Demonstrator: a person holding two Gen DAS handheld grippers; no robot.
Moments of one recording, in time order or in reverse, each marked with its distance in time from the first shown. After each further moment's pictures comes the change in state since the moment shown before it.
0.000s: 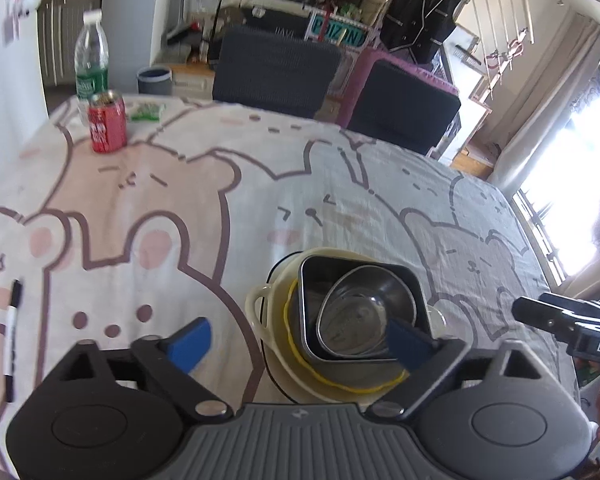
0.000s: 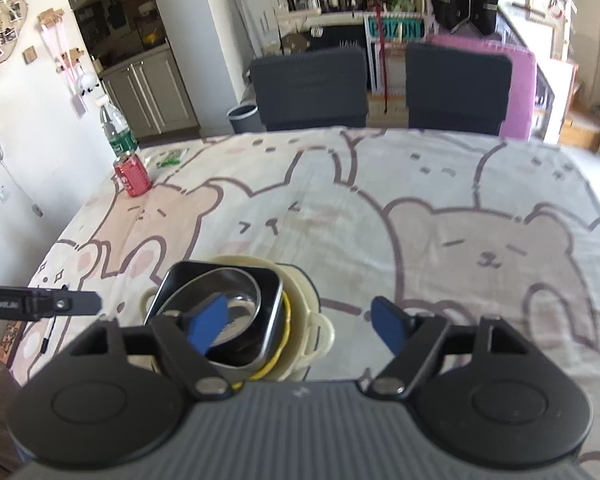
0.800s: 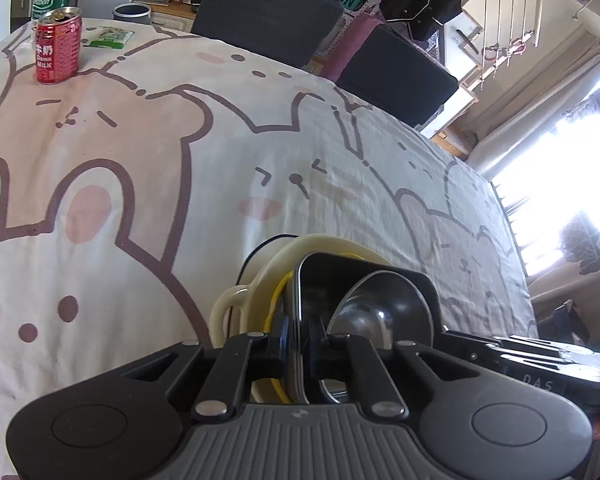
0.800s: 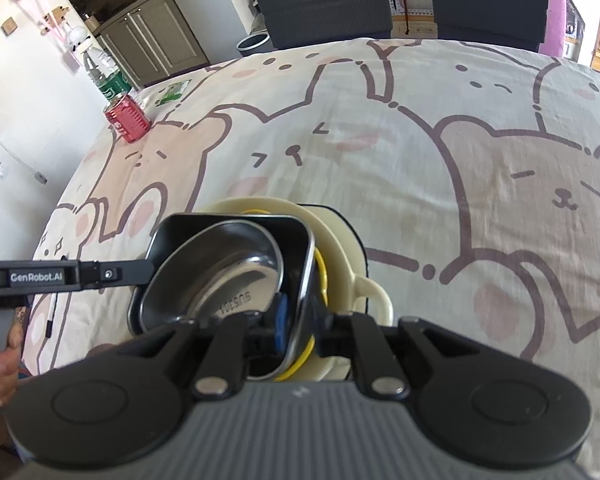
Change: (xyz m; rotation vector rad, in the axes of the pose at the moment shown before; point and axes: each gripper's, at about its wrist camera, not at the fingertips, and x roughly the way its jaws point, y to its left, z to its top) left arm 0.106 0.029 0.018 -0.110 0.150 -0.155; right arm 0.102 0.012 0.003 0.069 0.249 0.092
